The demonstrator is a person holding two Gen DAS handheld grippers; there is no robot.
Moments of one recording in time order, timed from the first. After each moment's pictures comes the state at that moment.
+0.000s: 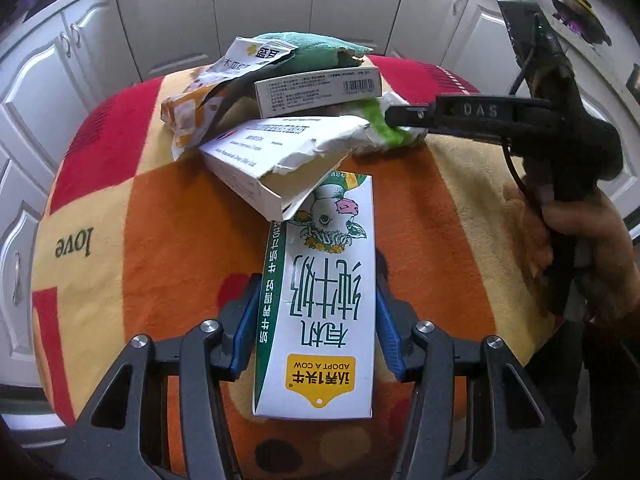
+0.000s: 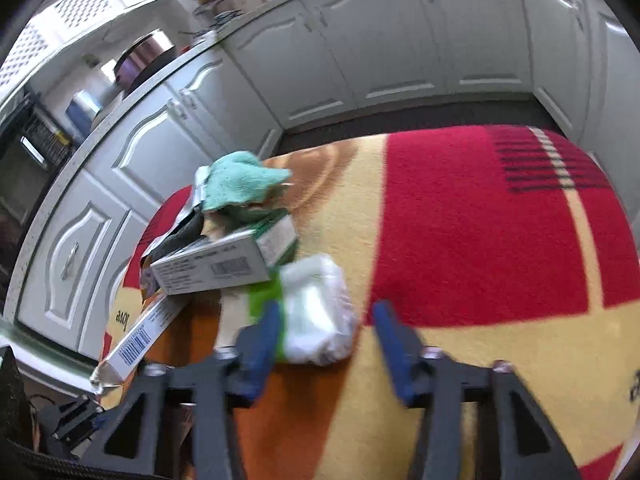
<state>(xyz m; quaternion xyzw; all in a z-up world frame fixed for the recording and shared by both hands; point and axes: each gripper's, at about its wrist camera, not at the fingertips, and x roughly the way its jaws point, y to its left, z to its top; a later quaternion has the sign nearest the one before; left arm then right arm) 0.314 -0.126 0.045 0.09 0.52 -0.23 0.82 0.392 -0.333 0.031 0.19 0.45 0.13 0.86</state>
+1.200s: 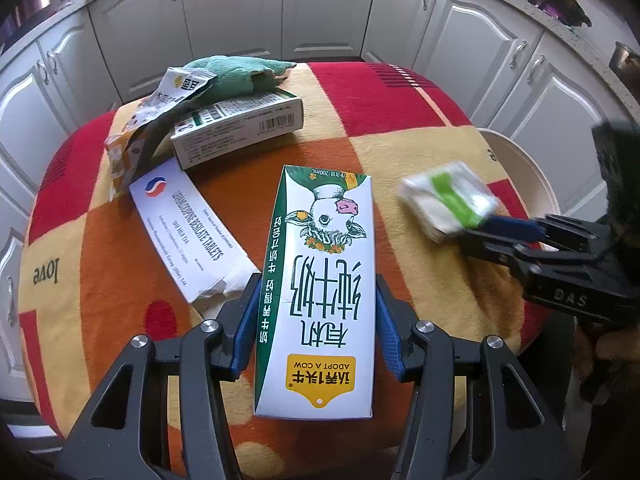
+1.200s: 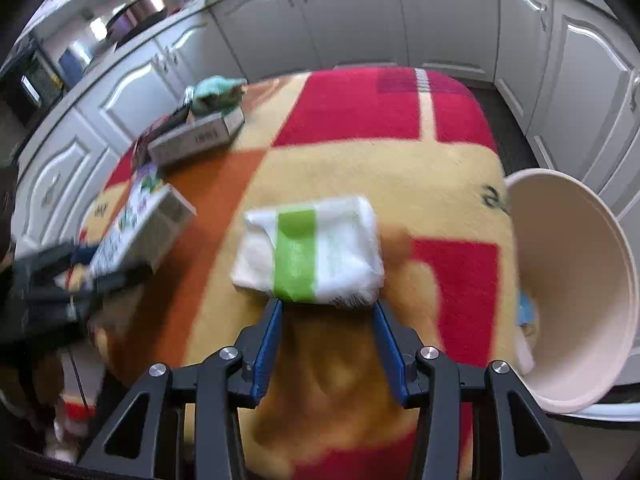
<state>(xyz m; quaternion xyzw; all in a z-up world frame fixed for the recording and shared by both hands) 0.301 -0.187 0.053 0.11 0.51 -0.25 0.82 0.256 -0.383 0.035 0.13 0.50 0.07 0.85</state>
